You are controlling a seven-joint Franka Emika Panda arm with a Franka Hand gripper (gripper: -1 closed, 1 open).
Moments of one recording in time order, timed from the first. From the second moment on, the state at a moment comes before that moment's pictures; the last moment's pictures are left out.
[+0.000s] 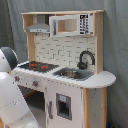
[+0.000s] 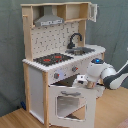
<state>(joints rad) -0.73 -0.35 1.76 -2.42 0.18 2.63 -0.54</state>
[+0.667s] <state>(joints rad) -0.73 -0.36 1.85 -2.40 0.18 2.63 -0.36</state>
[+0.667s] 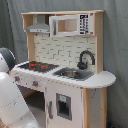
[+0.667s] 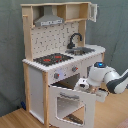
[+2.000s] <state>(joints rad) -0.69 -0.37 1.76 -2.39 0.14 2.62 -0.21</state>
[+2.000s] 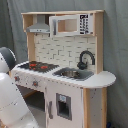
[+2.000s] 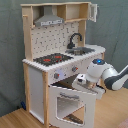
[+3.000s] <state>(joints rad) -0.50 -0.42 1.56 -2.38 0.00 2.47 -0.09</state>
